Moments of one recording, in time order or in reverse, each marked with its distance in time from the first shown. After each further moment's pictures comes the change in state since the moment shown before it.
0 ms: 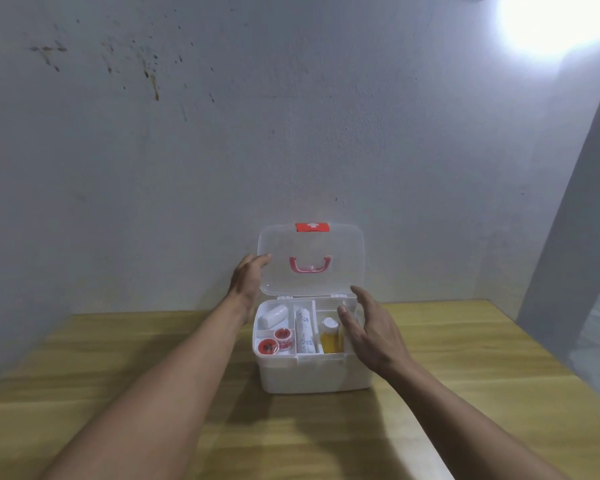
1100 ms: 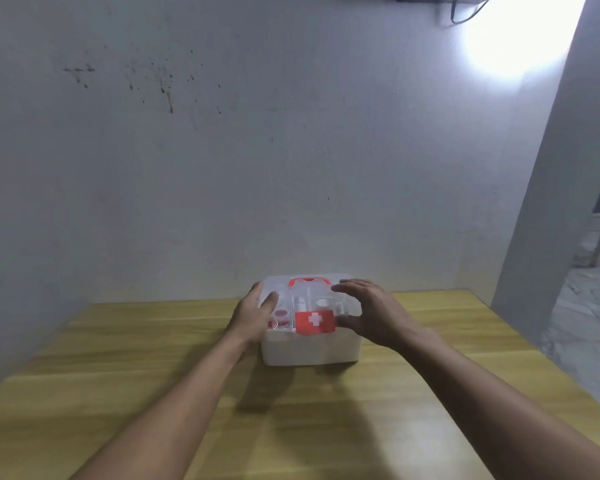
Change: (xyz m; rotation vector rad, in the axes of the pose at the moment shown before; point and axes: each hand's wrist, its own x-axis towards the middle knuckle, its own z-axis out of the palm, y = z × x) left_hand -0.088 -0.037 -0.013 0.354 -0.105 0.106; right_hand -0.026 -0.029 -0.059 -0.279 -0.156 -0.282
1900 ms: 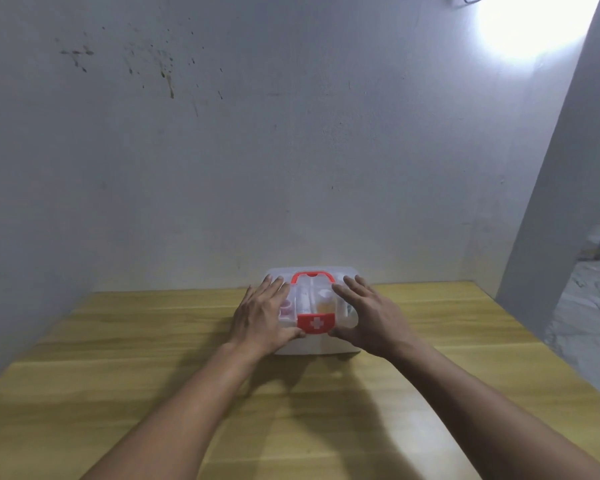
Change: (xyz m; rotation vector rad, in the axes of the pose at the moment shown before) left_hand -0.012 -0.015 0.009 0.977 0.055 0.416; right_hand -0.012 0.004 0.032 -0.195 -0.022 0.007
